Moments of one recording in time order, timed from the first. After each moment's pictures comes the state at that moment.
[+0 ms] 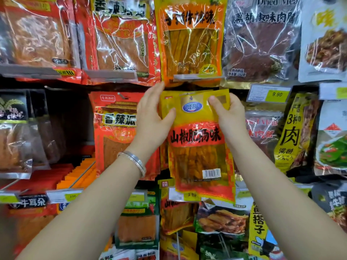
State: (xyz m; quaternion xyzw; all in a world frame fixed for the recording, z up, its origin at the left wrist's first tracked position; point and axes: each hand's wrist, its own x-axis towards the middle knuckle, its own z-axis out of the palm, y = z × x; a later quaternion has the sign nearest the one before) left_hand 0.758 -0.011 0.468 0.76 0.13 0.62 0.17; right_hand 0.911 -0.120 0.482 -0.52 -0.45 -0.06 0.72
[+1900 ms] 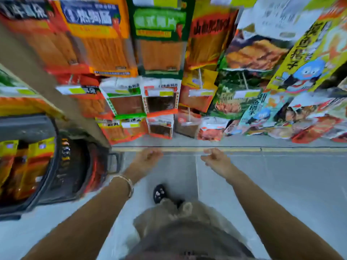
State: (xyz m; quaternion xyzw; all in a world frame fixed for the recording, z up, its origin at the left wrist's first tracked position) left_hand 0.519 -0.150 0.047 0.68 0.46 0.04 0.57; right_hand 0.719 -0.295 0.058 -0.80 -0.20 0.44 0.35
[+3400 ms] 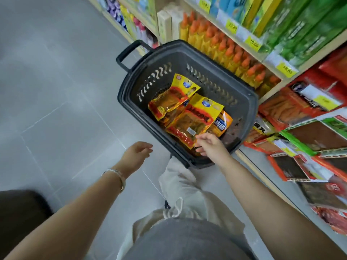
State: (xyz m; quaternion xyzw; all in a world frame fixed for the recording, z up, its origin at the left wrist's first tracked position) left_hand -0.028 -0.092 0.010 0.32 0.76 0.21 0.52; right_hand 0.211 -0.009 -0.012 -0.62 -0.44 0.63 0.15
